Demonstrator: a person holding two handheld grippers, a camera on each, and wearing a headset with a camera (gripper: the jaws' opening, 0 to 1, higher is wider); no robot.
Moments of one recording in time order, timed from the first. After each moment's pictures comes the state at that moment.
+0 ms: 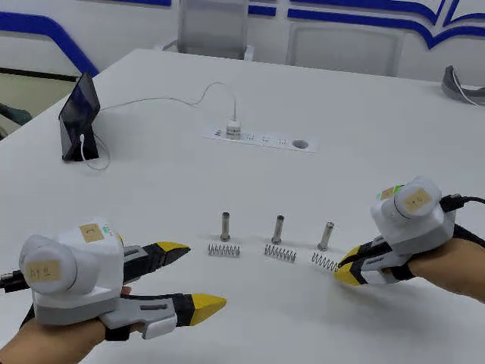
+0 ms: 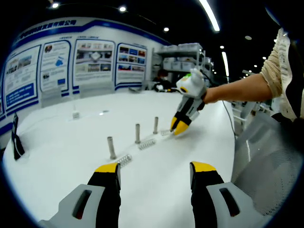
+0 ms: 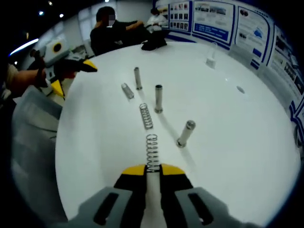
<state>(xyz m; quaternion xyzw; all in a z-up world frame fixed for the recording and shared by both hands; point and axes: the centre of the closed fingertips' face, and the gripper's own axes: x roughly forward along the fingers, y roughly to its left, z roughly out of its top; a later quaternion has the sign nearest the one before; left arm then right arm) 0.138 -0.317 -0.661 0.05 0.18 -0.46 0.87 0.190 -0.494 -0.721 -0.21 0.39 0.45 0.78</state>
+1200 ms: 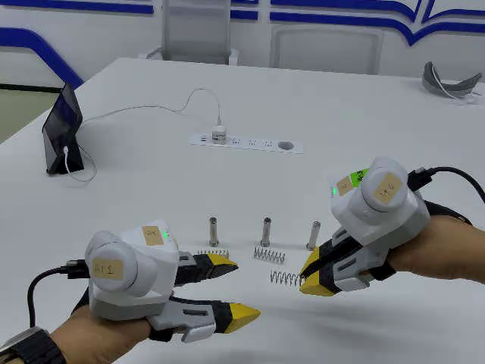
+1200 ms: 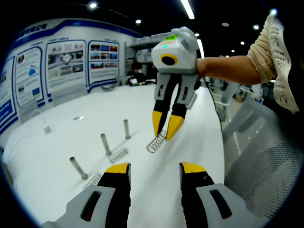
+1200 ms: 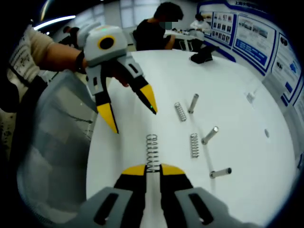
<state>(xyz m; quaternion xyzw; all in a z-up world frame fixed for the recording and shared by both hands) 0.124 -0.383 -0.668 0.11 0.18 -0.55 0.81 0.132 -0.432 -0.679 -0.29 0.35 0.58 0.68</state>
